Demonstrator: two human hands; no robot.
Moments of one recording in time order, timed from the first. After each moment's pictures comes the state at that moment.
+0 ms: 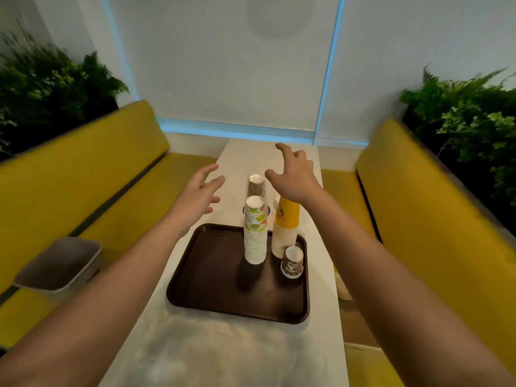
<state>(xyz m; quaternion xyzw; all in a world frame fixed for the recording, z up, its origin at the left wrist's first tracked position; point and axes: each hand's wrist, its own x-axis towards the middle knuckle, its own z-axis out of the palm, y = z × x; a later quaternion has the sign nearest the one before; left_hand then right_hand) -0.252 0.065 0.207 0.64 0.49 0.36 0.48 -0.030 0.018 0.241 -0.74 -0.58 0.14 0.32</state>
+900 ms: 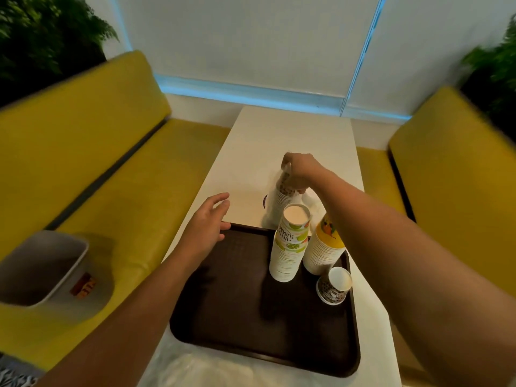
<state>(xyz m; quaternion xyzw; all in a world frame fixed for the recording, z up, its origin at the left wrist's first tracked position) -0.262 0.177 0.081 0.57 0.56 0.33 0.50 -0.006 0.247 0.124 -0.77 -0.59 0.20 0.07</state>
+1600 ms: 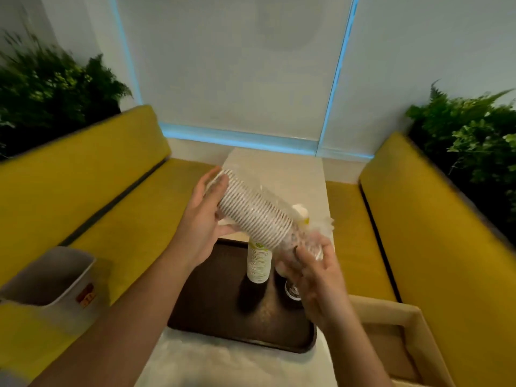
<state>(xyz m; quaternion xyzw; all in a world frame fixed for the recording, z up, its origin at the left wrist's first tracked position) -0.244 0.053 0.218 0.45 0.33 0.49 0.67 -0.064 -0.082 0.152 -0.37 -0.25 0.54 0.71</state>
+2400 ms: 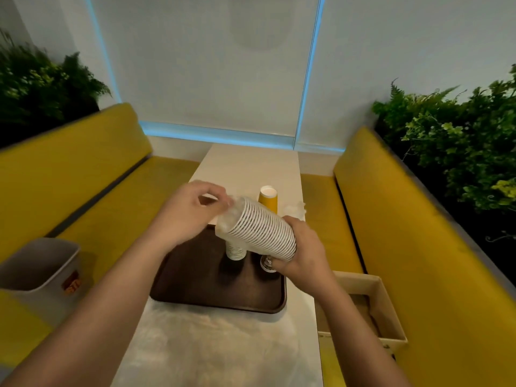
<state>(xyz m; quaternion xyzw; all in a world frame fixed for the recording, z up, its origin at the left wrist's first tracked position) -0.254 -0.026 0.243 0.75 0.43 0.33 0.38 -0.020 -0.141 0.145 -0.72 -0.59 0.08 0.35</state>
